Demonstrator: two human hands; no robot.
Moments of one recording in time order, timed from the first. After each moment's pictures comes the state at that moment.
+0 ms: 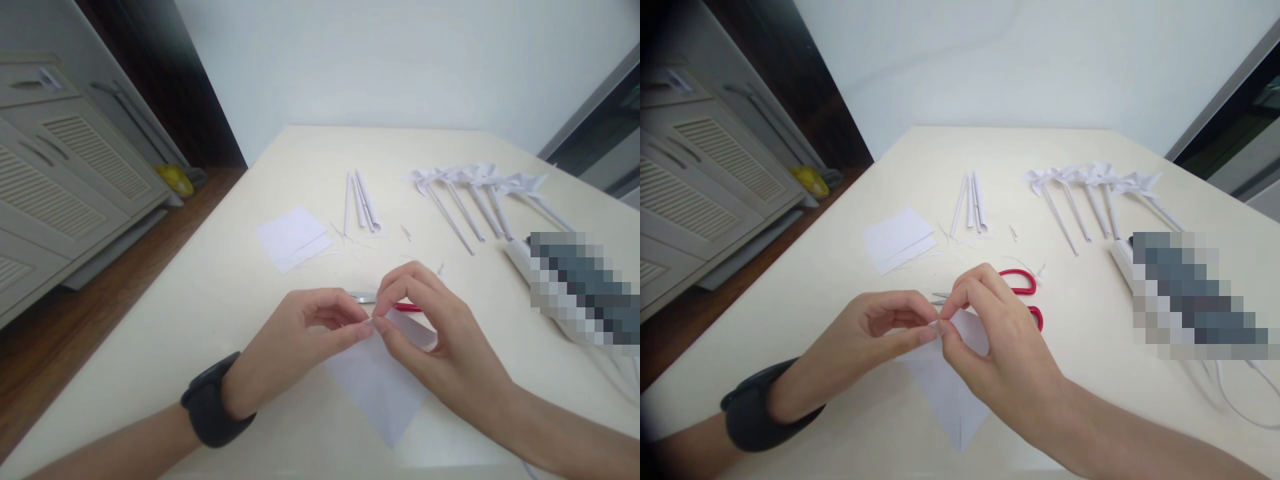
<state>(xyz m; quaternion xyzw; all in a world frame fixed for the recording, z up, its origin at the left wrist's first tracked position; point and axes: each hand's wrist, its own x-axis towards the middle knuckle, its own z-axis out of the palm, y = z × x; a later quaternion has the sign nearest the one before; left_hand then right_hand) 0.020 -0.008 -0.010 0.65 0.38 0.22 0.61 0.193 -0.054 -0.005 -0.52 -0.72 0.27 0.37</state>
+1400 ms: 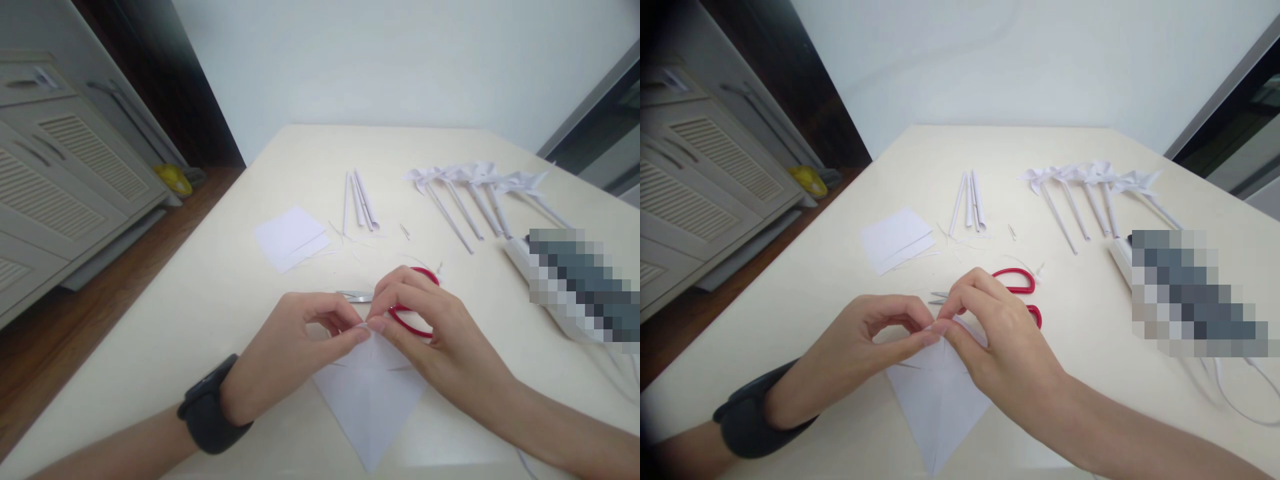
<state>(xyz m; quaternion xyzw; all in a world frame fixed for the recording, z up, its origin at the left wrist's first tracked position) 0.021 -0.011 -0.008 0.74 0.40 0.20 0.51 0.198 -0.050 -0.006 -0.50 -0.73 0.29 0.35</state>
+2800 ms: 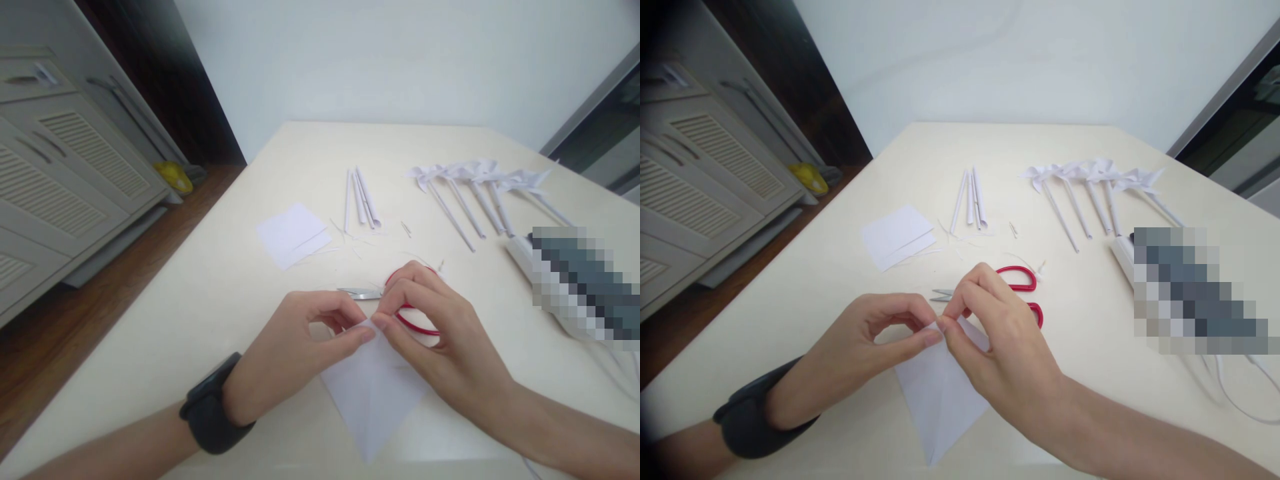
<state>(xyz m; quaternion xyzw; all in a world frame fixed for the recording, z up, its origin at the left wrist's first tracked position) 0.024 -0.012 0.005 0.74 0.40 0.18 0.51 0.194 -0.055 -0.005 -0.51 -0.73 0.25 0.38</state>
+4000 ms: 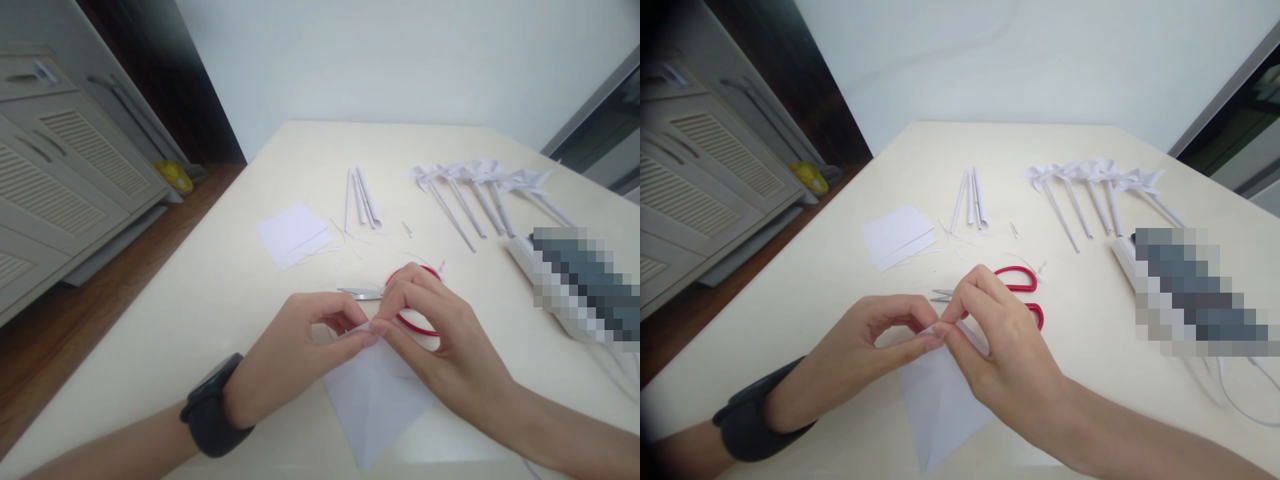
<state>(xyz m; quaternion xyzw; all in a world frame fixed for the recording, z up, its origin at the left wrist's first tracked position) 0.025 -0.012 0.005 0.75 0.40 0.17 0.50 0.195 -0.054 -0.006 -0.50 -0.73 0.27 0.37</state>
